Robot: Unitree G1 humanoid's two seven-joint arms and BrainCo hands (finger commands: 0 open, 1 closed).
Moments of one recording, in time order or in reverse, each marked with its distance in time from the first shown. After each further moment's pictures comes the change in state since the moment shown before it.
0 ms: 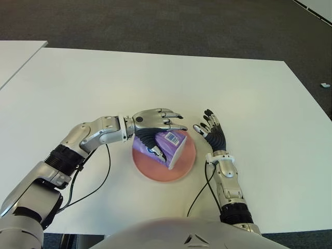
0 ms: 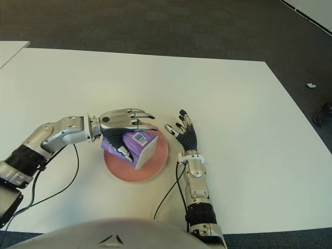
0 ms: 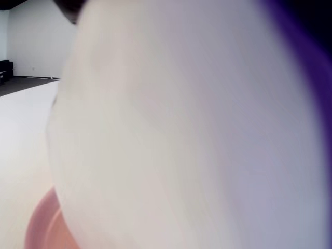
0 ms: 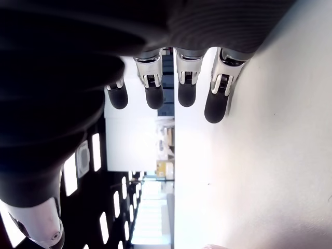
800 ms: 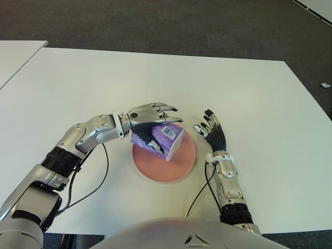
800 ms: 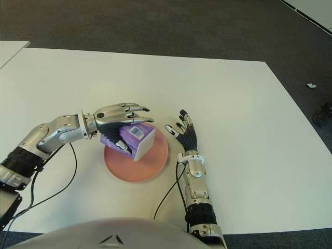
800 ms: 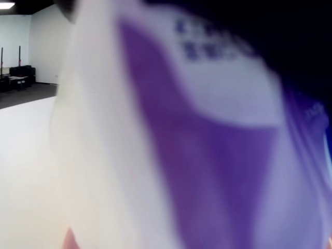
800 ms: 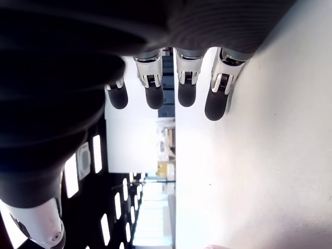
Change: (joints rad) left arm 0.029 -0.004 0.061 -0.009 0.013 0.047 0.040; right arm 0.003 0.000 0.006 -0.003 0.000 -0.001 -0.012
